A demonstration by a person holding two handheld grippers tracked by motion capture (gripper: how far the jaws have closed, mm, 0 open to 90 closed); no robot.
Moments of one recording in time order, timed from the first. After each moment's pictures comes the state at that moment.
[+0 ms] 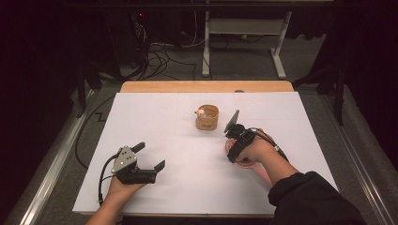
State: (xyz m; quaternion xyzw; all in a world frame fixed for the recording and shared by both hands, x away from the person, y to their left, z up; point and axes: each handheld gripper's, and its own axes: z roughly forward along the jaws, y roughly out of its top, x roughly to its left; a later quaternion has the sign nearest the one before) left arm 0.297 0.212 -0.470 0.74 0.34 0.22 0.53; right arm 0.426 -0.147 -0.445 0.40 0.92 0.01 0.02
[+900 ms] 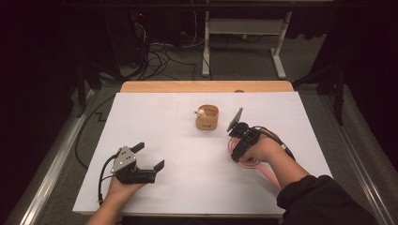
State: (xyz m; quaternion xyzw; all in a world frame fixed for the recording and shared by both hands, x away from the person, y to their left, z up) left arm 0.297 0.214 -0.472 0.74 0.35 0.21 0.53; right arm 0.416 -0.156 -0.423 0.38 0.92 0.02 0.02
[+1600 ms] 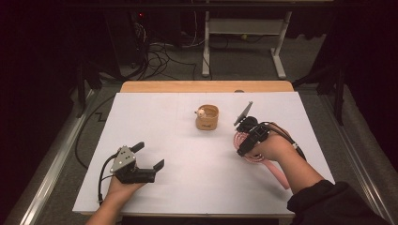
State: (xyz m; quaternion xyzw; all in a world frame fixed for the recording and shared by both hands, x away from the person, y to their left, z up) left arm 0.298 0.215 -0.472 0.74 0.35 0.21 0.54; right arm 0.408 -0.171 -0.391 0.39 0.92 0.05 0.06
